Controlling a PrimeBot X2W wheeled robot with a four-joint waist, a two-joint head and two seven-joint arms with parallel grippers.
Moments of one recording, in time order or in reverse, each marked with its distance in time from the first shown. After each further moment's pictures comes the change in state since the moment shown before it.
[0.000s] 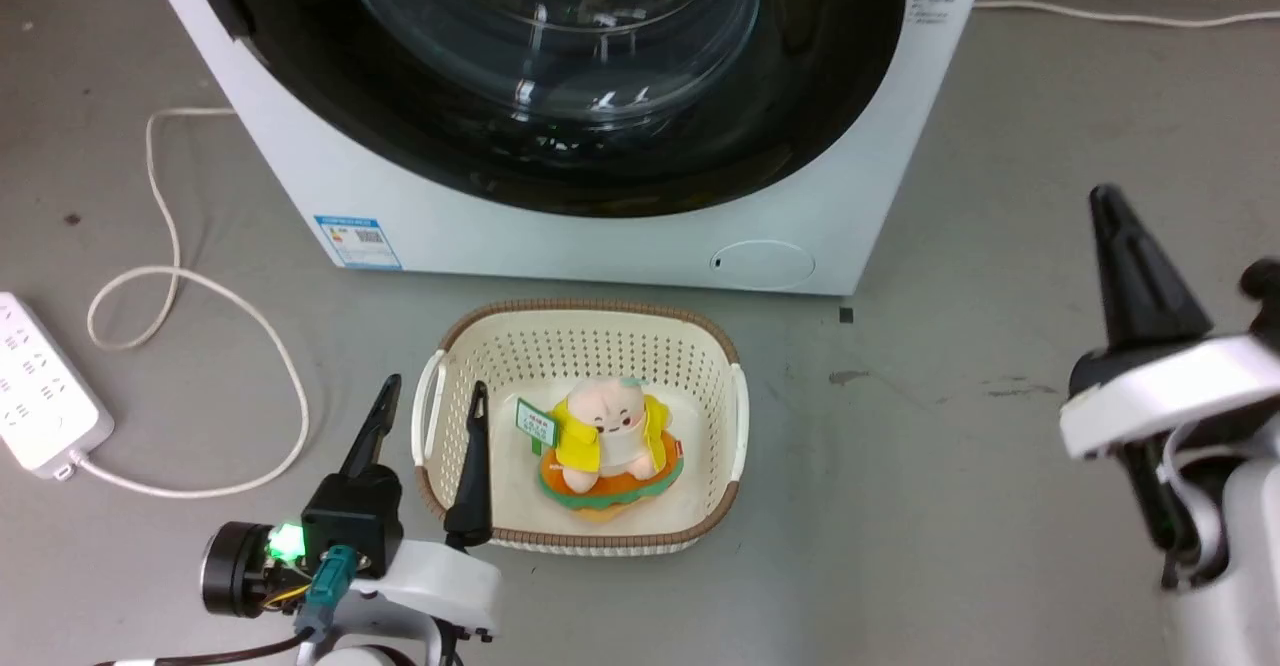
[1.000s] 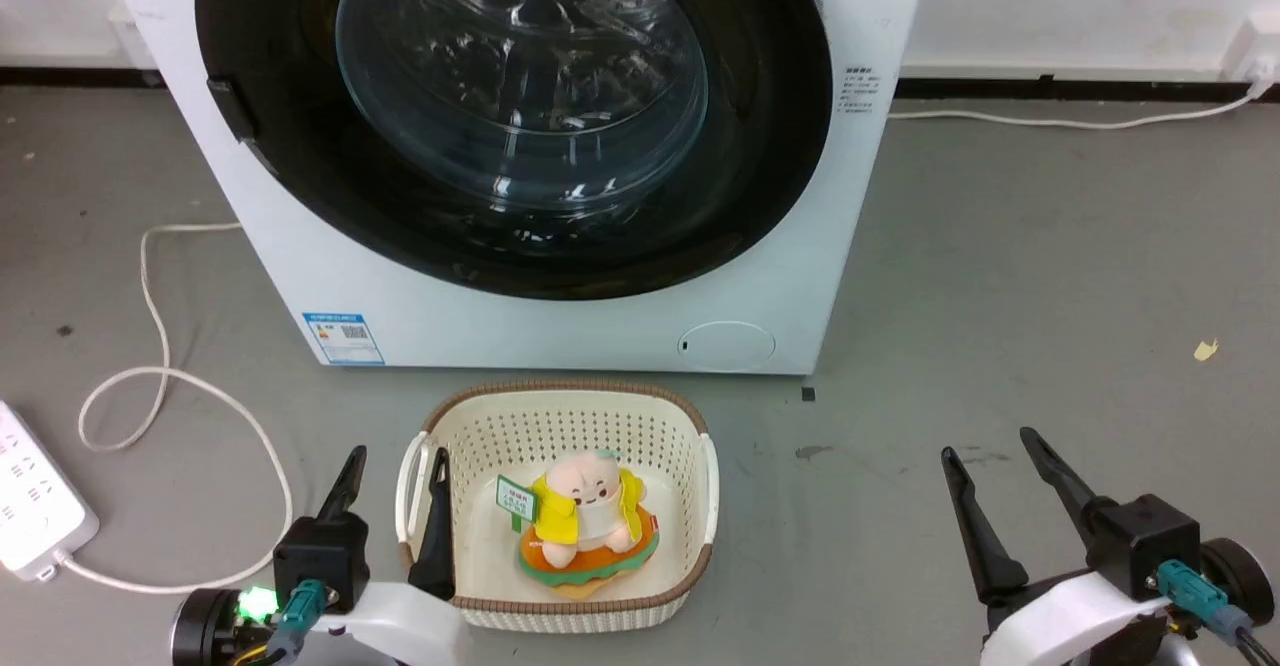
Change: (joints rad) left arm 0.082 -0.001 0.071 0.020 0.000 -0.022 0.062; right arm 0.352 0.084 0.042 -0.042 -0.244 0.000 -0.044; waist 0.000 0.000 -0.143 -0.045
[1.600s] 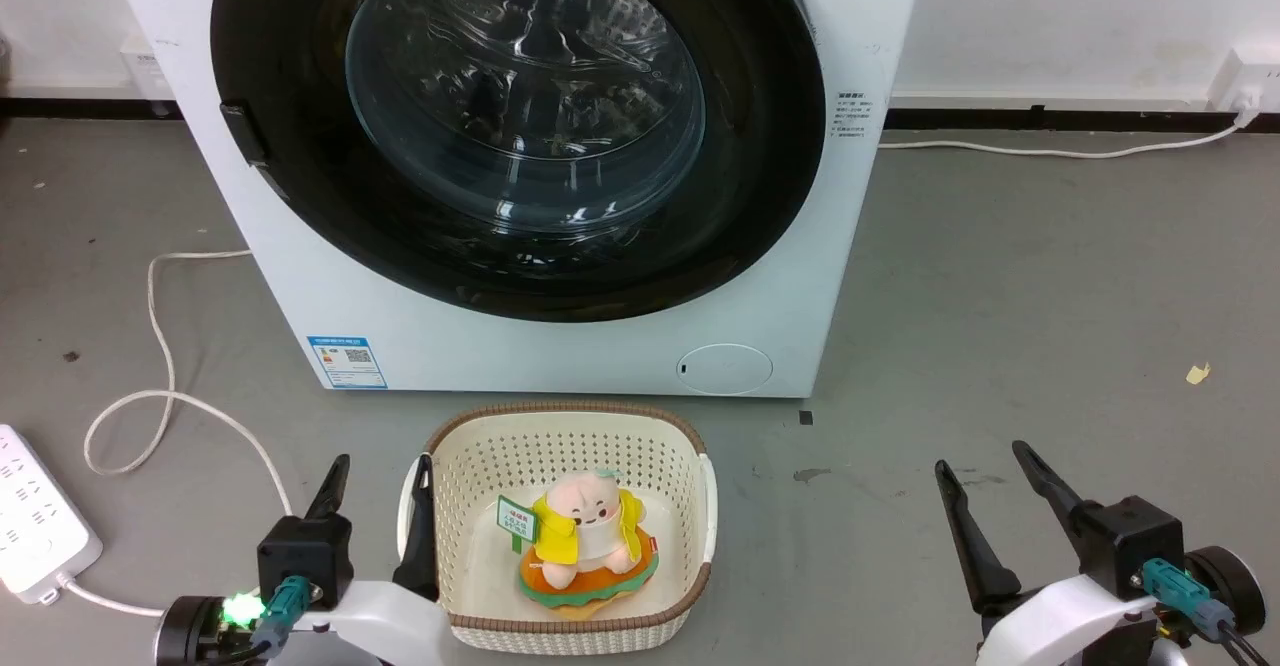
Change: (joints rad) left arm 0.002 0.000 0.031 0.001 0.000 -0.009 0.036; right arm 0.002 0.003 0.002 0.015 -0.010 0.000 0.037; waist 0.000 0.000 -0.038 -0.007
